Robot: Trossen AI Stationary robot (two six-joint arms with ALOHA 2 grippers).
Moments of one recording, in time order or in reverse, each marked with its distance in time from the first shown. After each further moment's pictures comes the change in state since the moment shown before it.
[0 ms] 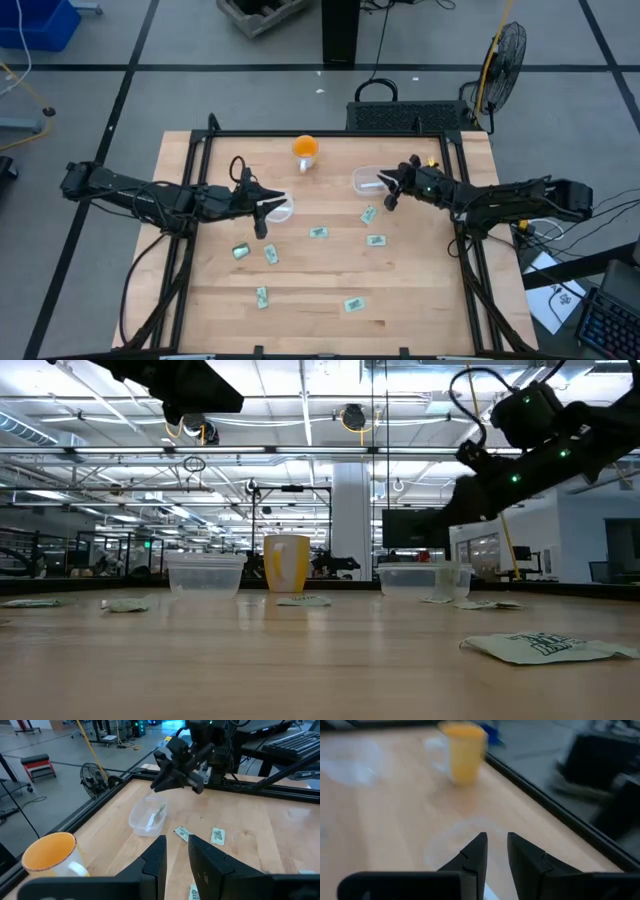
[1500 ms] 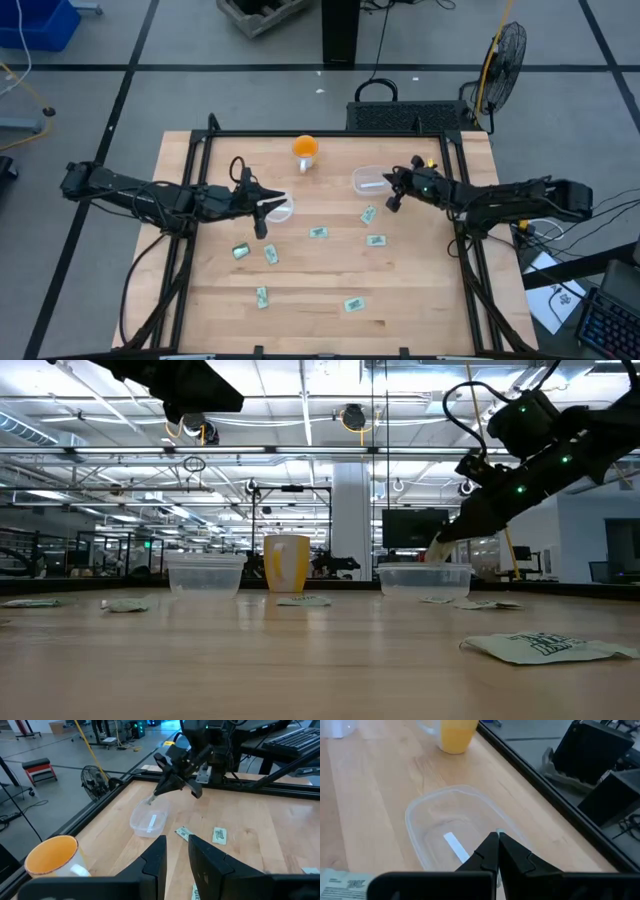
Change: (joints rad) left arm 0.000 0.000 0.000 0.003 0.000 0.031; right arm -0.020 0.000 0.000 -0.132 0.063 -0.101
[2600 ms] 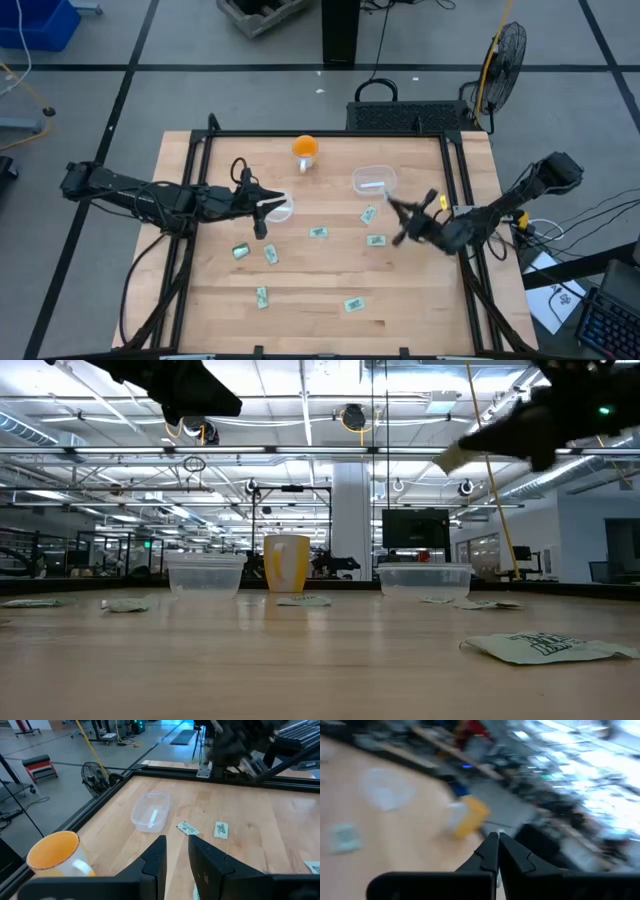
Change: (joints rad) left arm 0.000 0.000 0.000 -0.028 0.000 -0.002; right arm 0.848 0.000 0.000 0.479 0.898 -0.454
